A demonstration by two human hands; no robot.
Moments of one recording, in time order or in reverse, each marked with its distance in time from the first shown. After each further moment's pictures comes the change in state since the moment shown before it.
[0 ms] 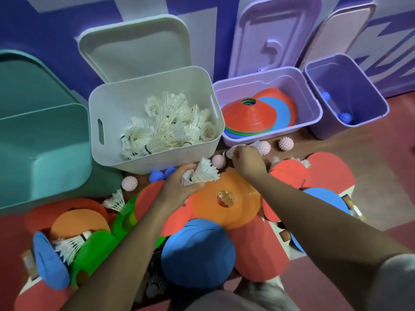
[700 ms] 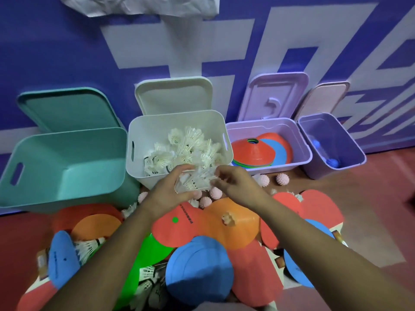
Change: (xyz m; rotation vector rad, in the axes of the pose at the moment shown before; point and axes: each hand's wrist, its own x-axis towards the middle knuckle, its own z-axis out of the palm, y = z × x) left_hand -0.043 0.052 -0.071 0.139 0.048 0.250; right_hand -0.089 -0.103 -0.111 0.471 -0.178 -0.401
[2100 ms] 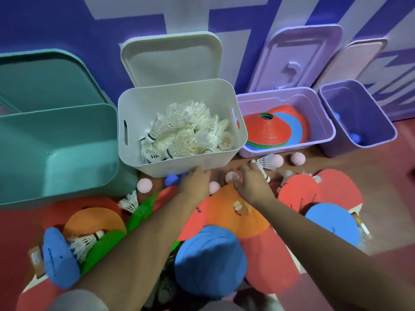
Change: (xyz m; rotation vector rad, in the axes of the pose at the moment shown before) left_hand 0.077 -0.086 0.086 0.878 -0.182 -0.059; right_hand 0.021 0.116 0.064 -0.413 0.074 0.363
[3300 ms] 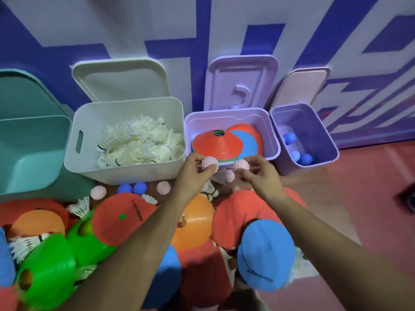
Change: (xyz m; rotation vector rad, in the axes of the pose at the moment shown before) left_hand 0.022 0.171 -0.049 -1.208 0.347 -0.127; right_hand -0.006 0.126 -0.150 0.655 0.189 0.001
